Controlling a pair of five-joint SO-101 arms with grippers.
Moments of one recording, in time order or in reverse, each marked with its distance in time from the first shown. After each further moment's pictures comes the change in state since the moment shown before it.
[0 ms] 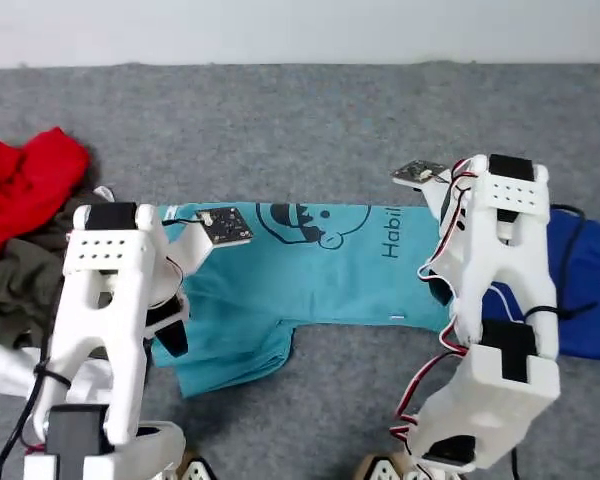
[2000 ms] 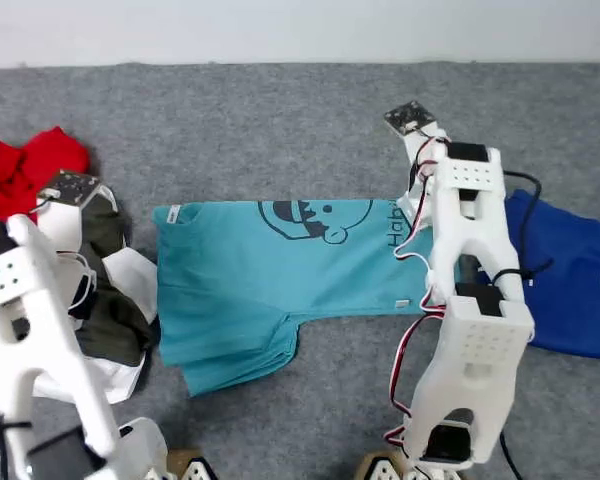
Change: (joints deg) left arm -26.5 -7.7 -4.9 0.0 20.5; right arm -6.4 20.0 -18.8 -22.7 -17.1
